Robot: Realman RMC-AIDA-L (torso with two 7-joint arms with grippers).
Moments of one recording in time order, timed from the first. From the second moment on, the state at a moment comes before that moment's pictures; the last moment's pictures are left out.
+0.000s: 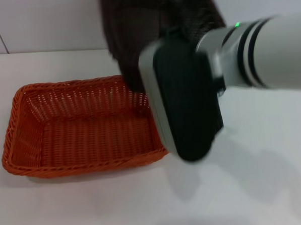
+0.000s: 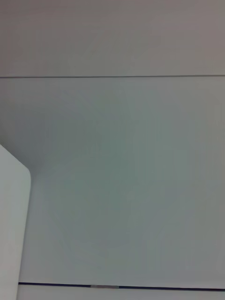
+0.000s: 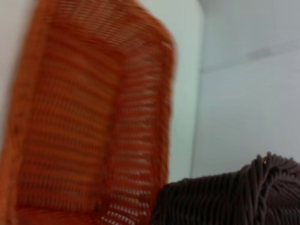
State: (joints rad) left arm -0.19 -2.06 -1.38 -0.19 2.47 1.11 -0.07; right arm 0.62 2.08 -2.01 -1.90 0.16 1.29 -1.02
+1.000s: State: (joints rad) left arm -0.20 -2.07 -1.40 -0.20 2.46 1.08 -0.10; right arm 0.32 2.06 -2.06 -2.00 0.15 1.04 -1.73
